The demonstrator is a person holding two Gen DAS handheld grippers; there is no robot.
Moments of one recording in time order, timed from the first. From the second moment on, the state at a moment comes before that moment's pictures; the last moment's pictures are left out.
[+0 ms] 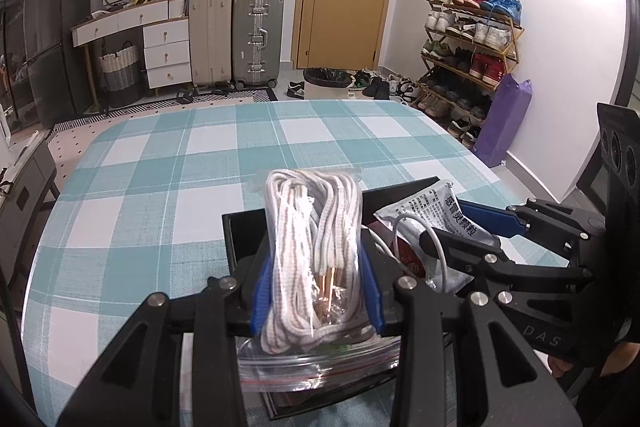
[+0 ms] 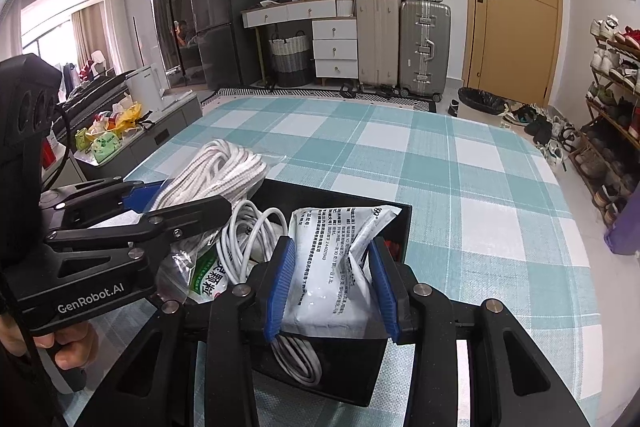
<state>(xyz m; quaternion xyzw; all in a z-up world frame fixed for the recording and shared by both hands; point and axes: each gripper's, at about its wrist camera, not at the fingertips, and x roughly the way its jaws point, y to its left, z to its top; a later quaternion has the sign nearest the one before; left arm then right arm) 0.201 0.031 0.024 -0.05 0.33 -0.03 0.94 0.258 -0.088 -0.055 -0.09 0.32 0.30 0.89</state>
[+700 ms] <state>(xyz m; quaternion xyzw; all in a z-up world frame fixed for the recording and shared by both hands) 0.166 0.031 0.034 -0.05 0.32 -0.02 0.95 0.225 -0.124 -0.037 -0.08 0.27 0.30 0.91</state>
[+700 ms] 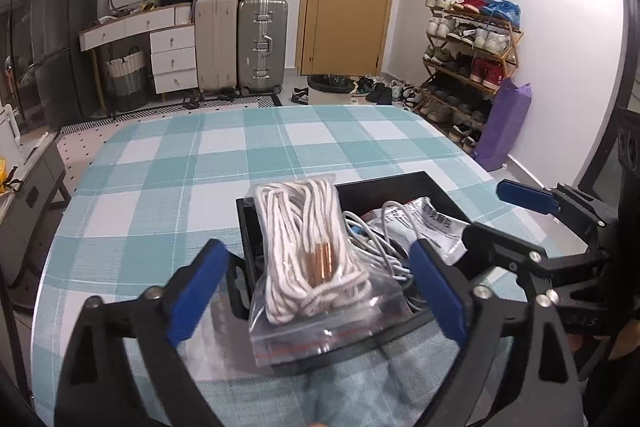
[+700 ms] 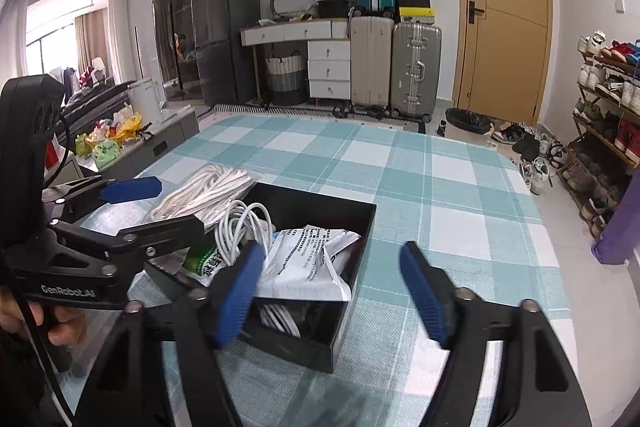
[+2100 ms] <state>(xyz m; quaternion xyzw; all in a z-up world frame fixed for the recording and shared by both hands) 0.104 0.031 0.009 -0.04 0.25 0.02 0.97 0.153 -0.141 -0.047 -0.05 0.20 0.33 0.92</state>
